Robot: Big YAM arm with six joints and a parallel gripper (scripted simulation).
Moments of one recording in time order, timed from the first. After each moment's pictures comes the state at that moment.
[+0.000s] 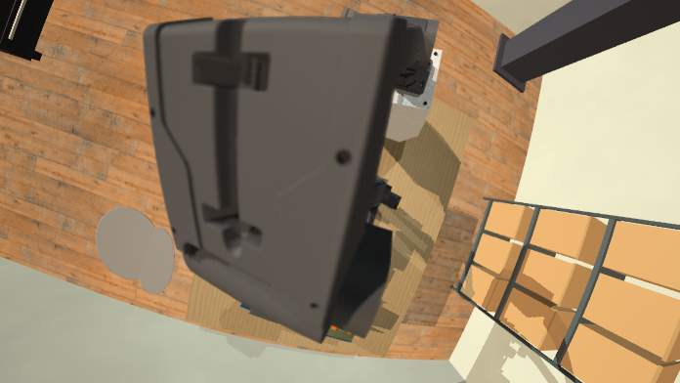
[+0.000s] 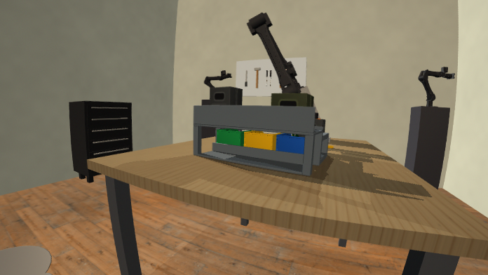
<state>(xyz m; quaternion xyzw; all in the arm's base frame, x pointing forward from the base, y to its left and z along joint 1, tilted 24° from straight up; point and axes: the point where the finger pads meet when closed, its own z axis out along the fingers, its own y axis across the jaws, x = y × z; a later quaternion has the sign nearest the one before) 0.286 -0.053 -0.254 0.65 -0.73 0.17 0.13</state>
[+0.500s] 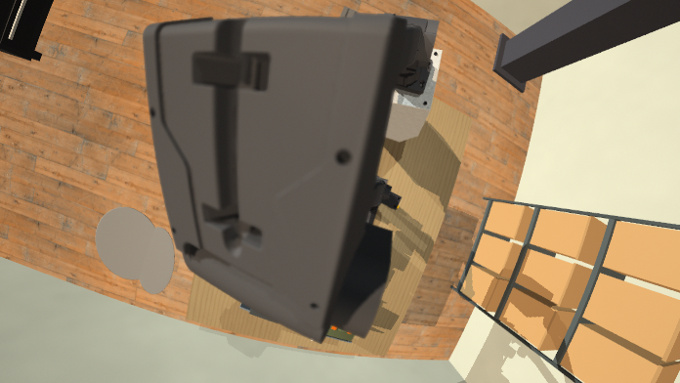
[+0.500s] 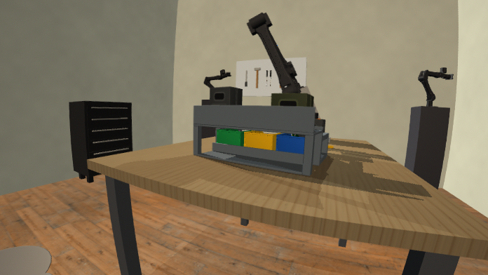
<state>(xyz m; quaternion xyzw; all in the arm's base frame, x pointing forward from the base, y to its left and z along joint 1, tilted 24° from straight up) 0.286 -0.053 -0.254 0.65 -0.73 0.17 0.13</state>
